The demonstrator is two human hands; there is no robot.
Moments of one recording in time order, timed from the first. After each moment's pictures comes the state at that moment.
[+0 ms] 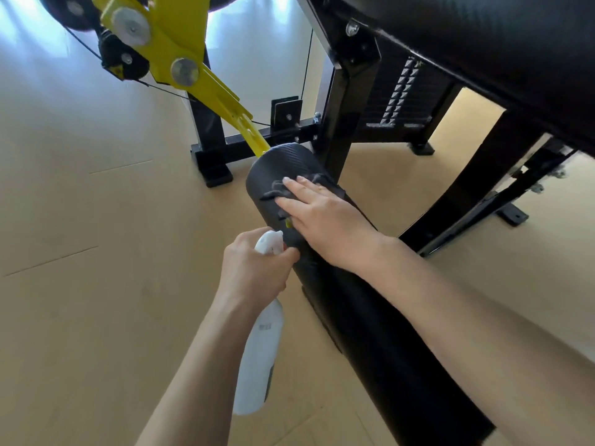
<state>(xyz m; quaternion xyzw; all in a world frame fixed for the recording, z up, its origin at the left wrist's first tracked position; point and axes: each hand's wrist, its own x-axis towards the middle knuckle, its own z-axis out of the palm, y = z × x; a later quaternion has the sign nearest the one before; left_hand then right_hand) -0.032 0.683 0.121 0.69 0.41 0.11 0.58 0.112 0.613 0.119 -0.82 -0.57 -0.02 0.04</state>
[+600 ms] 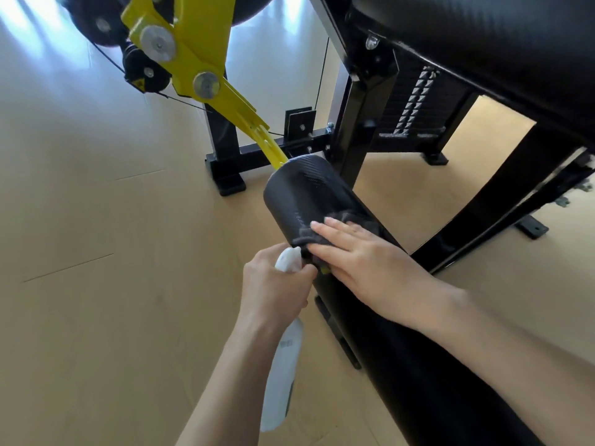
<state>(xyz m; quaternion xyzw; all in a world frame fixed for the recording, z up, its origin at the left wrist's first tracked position) -0.035 0.682 0.117 0.65 0.40 0.13 0.63 0.094 0.566 0.119 -0.79 -0.61 -0.02 0.05</state>
